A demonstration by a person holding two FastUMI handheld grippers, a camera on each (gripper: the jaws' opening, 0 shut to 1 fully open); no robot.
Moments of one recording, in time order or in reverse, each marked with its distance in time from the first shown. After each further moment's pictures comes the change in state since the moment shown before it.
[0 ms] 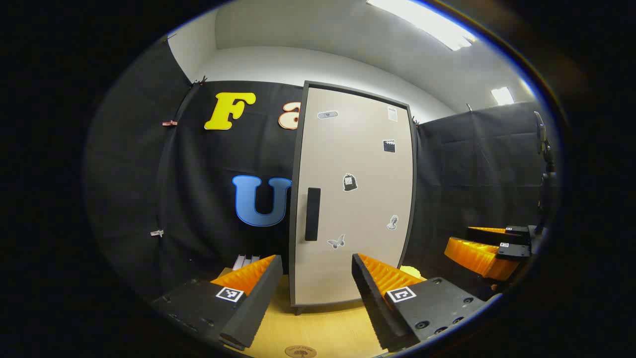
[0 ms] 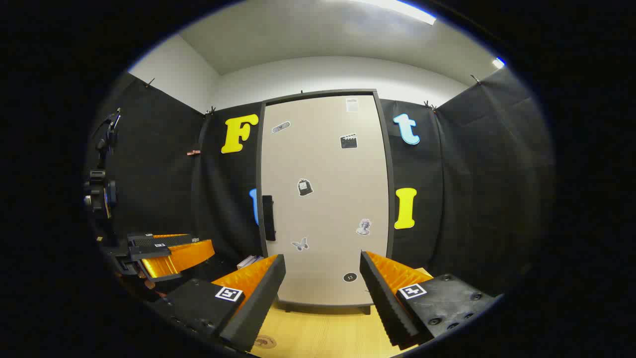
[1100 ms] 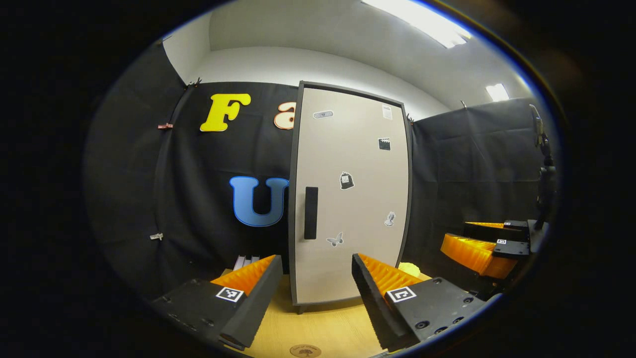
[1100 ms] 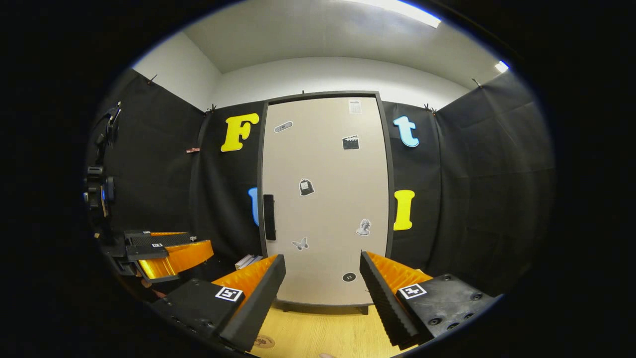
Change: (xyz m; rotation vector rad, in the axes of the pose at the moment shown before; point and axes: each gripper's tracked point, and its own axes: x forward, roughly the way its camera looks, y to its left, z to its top) left arm -0.004 0.000 0.001 0.027 0.000 -0.019; right arm 0.002 0.008 -0.003 -0.027 0.008 -0.016
